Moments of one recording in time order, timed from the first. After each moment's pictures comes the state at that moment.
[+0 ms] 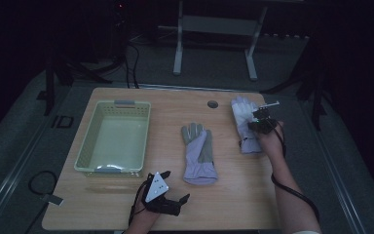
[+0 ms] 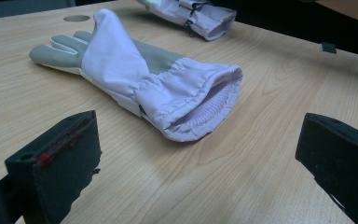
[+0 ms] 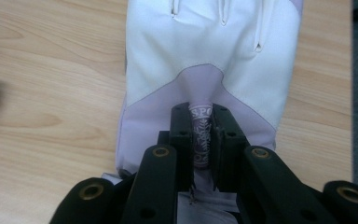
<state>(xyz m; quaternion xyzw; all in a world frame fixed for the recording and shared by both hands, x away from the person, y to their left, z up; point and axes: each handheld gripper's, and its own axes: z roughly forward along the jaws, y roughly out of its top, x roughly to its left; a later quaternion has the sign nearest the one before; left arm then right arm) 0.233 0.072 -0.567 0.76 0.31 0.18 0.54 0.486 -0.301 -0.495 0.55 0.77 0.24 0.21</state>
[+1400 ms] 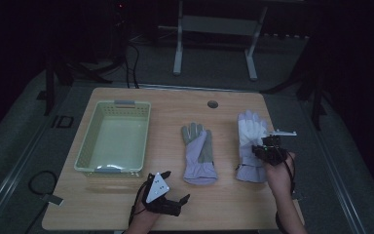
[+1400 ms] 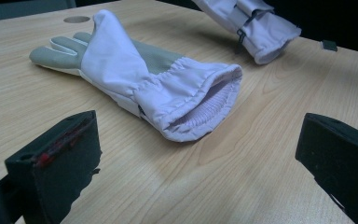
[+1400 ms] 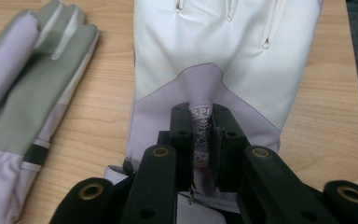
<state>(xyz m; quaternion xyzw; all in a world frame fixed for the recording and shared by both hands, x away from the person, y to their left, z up) 0.232 0.071 -0.567 0.76 0.30 0.18 0.54 0.357 -0.295 -0.476 0.59 0.73 0.29 0.20</state>
